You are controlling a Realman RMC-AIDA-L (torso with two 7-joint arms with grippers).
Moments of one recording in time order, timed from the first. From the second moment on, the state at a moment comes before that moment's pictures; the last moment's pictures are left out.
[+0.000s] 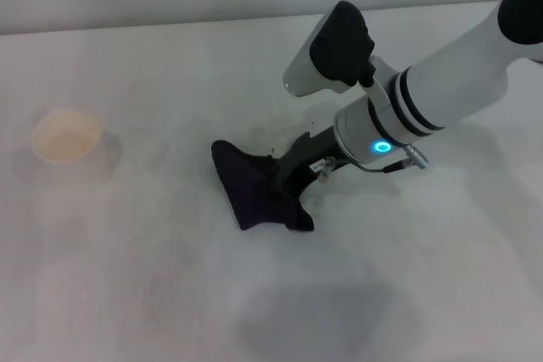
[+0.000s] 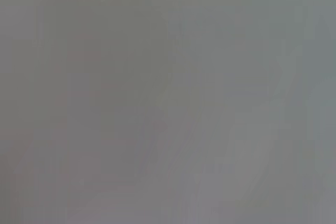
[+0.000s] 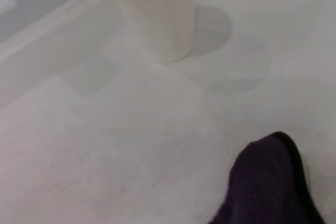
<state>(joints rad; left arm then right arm) -0.39 -2.08 1.03 0.08 -2.93 -1.15 2.73 0.74 2.03 -1.71 -0.72 1.17 0.98 -0.96</state>
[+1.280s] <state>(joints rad) -0.41 -2.08 1.02 0.09 -2.93 -1.16 2.73 0.82 2.03 -1.82 -0.71 1.20 0.98 -0.97</state>
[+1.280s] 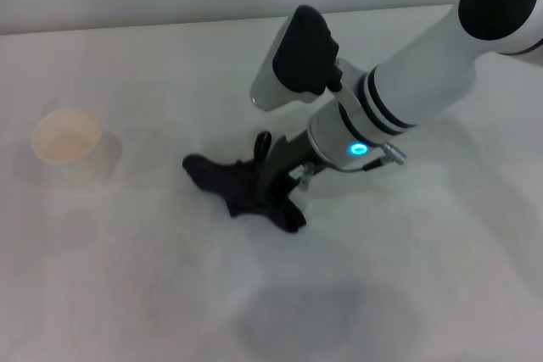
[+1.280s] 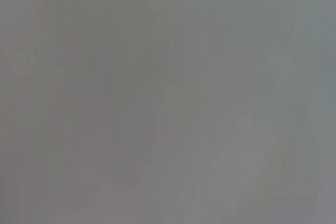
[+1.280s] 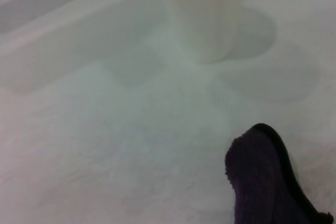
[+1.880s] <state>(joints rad) -0.42 -2.08 1.01 0.09 -2.93 -1.15 2.73 0.80 2.02 -1.73 -0.69 1.02 0.80 -0.95</state>
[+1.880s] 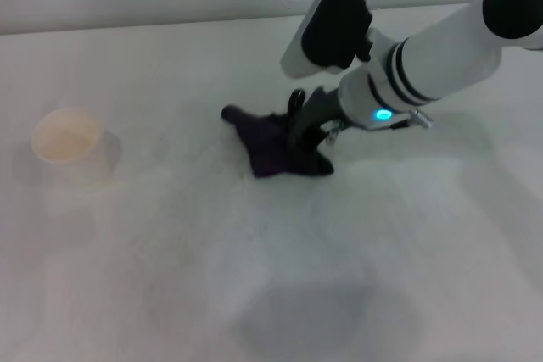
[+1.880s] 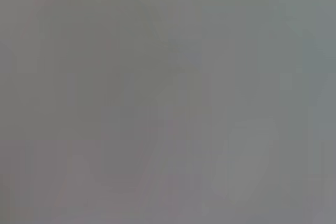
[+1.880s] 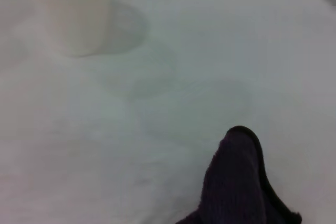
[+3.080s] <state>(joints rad) -0.42 -2.08 1.00 0.09 -2.93 -1.16 2.73 0.62 2.02 -1.31 -0.83 0.84 1.08 -0.95</state>
